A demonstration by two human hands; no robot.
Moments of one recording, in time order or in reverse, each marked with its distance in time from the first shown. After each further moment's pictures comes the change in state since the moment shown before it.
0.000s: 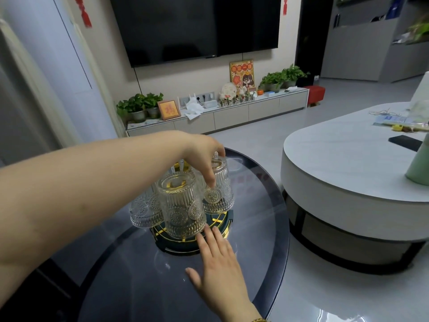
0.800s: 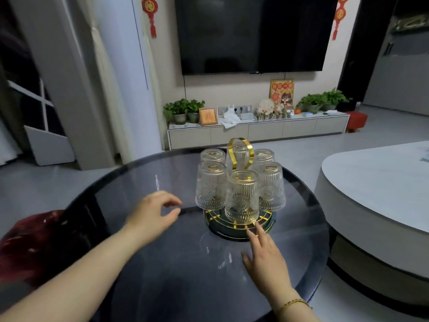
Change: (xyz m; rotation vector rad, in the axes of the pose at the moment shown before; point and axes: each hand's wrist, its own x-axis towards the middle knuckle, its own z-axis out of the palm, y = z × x) left_hand -0.200 -0.075 0.150 -0.593 0.752 -0.363; right_hand -0.014 -0.011 0.000 0.065 0.044 -0.005
